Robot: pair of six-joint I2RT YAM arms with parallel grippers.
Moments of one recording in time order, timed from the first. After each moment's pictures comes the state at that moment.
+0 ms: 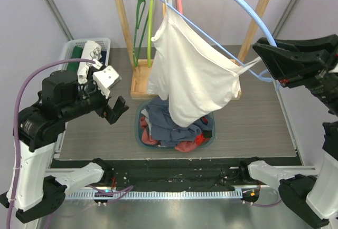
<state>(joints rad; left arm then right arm) -0.54 1.01 1.79 -1.25 0.18 0.29 0.26 1.06 2.16 -0.59 -0.57 0.11</state>
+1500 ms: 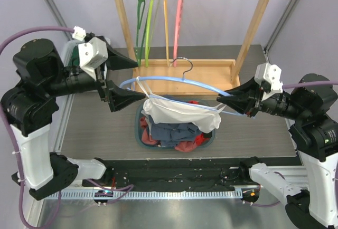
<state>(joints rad) -0.54 1.30 2.32 -1.14 0.72 0.18 0.33 0.86 1.59 -0.78 -0.85 -0.20</state>
